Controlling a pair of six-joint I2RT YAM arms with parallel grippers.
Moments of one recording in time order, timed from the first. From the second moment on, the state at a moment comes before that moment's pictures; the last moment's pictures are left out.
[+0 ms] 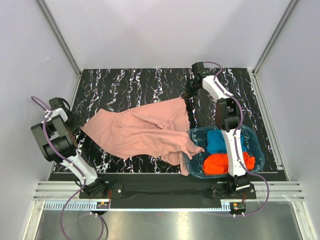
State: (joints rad) left arm 0.53 1.79 1.11 -0.48 0.01 -0.50; right arm 0.25 2.52 2.24 -0.77 -0.29 0.49
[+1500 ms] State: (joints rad) left arm 0.47 1.82 1.14 -0.48 -0.07 -0.52; right arm 0.25 2.51 2.21 -0.74 -0.30 0.50
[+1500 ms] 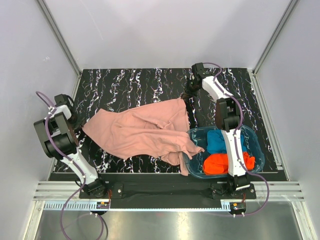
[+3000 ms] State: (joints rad) left arm 0.47 1.34 2.23 -0.24 0.25 -0.52; right arm 0.24 1.87 2.31 -0.43 -0.13 0.26
